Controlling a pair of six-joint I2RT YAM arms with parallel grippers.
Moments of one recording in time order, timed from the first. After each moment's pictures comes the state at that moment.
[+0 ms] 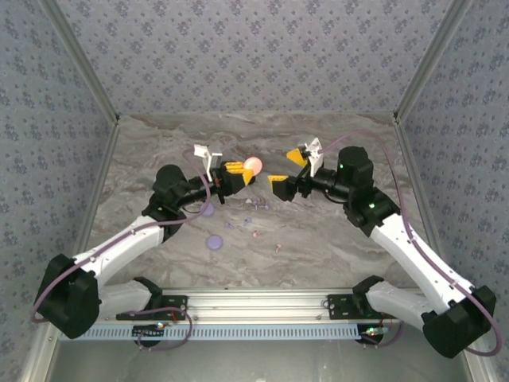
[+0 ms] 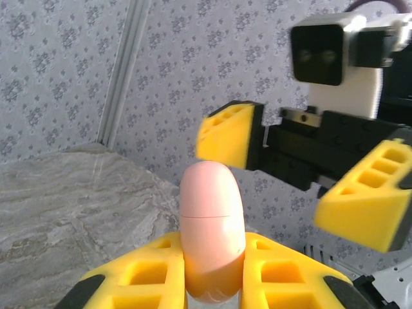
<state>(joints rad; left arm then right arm) -0.59 1.17 0.70 0.62 0.63 -0.45 0.51 1.05 0.96 -0.12 -0.52 0.07</state>
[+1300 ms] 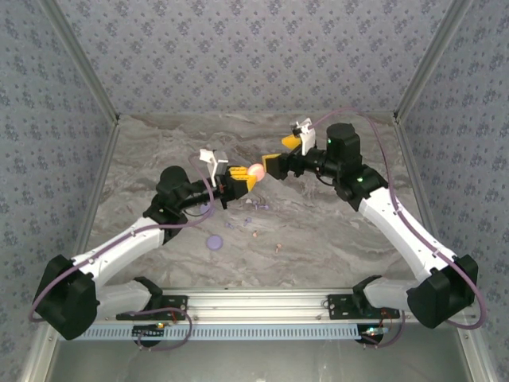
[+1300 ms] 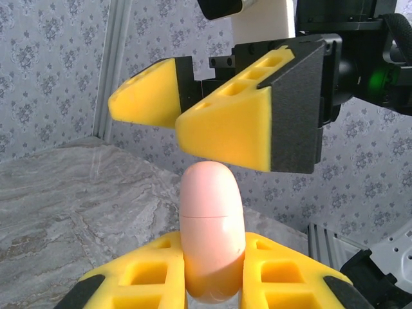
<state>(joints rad) -0.62 1.16 0.70 0.55 0.64 -0.36 0.47 1.24 1.15 -0.19 -0.51 0.10</state>
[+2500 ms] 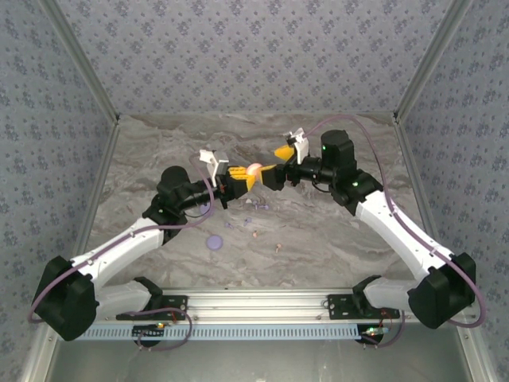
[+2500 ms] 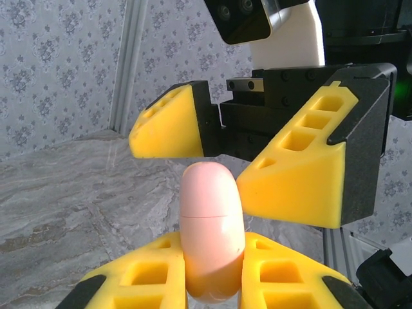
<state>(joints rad) -0.62 1.15 0.70 0.51 0.59 -0.33 0.50 1.24 1.09 -0.16 -0.59 0.12</state>
